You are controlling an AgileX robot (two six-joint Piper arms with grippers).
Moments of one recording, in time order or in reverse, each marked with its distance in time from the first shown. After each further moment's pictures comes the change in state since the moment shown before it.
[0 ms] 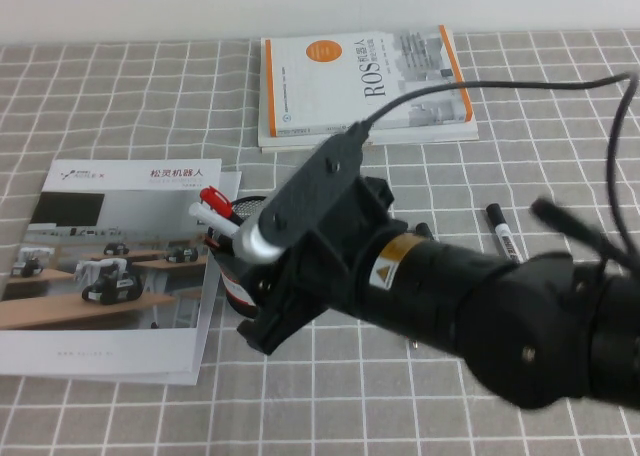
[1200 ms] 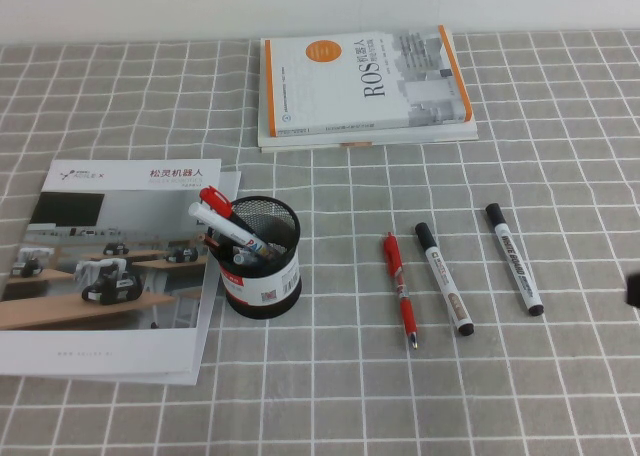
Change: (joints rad) right arm -0.837 -0.663 0.292 0.050 0.939 0.343; left arm 0.000 0.000 0.000 0.000 0.000 0.000
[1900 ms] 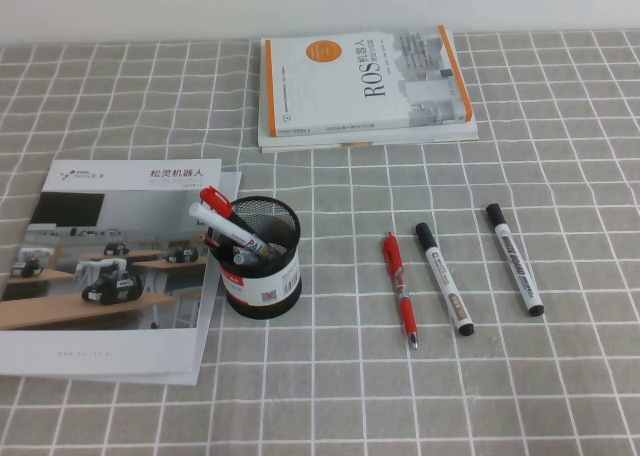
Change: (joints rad) right arm -0.031 -0.848 0.672 0.126 -0.556 0.204; left arm 0.000 0.000 0.000 0.000 0.000 0.000
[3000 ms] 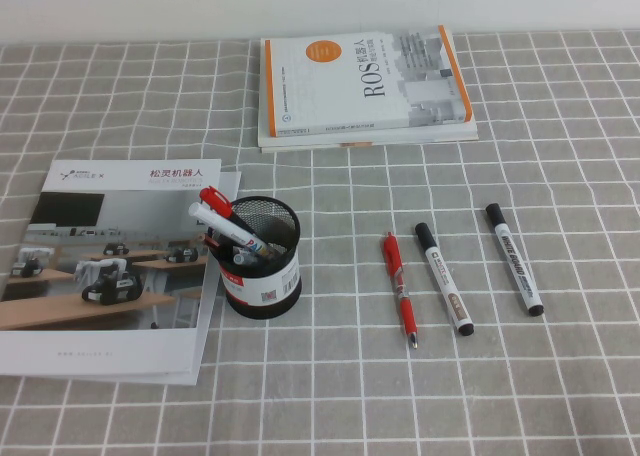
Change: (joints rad) right arm 0.000 -0.048 0.087 -0.469 0.052 0.000; left arm 0.000 0.000 0.000 0.000 0.000 0.000
